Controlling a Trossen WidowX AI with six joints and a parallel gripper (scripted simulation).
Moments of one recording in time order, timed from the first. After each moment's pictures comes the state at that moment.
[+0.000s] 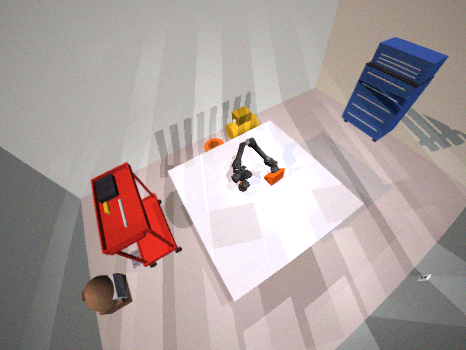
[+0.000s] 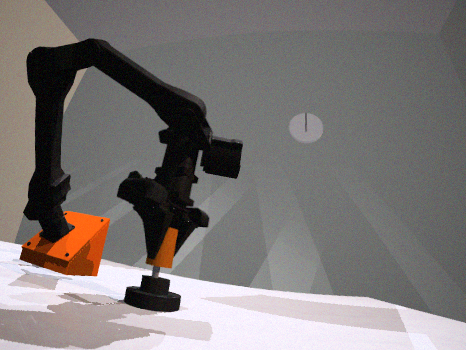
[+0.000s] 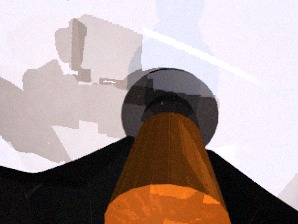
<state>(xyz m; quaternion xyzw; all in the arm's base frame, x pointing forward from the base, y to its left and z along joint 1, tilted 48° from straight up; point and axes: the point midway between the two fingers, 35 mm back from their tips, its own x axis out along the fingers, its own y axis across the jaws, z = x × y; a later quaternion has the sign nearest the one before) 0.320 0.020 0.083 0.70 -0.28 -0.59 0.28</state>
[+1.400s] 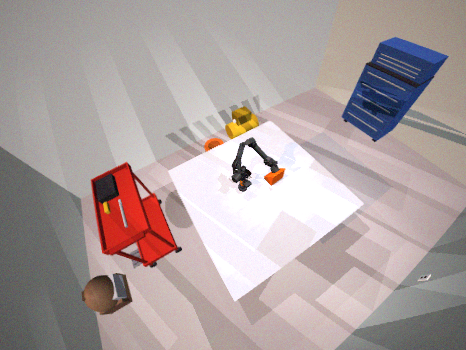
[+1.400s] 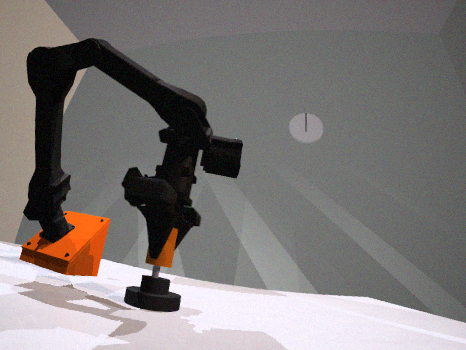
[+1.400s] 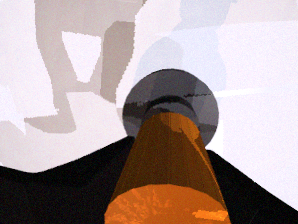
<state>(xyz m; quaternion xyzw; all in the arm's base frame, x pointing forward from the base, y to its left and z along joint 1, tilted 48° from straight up) 0.320 0.020 0.084 0.67 -0.22 -0.62 0.35</state>
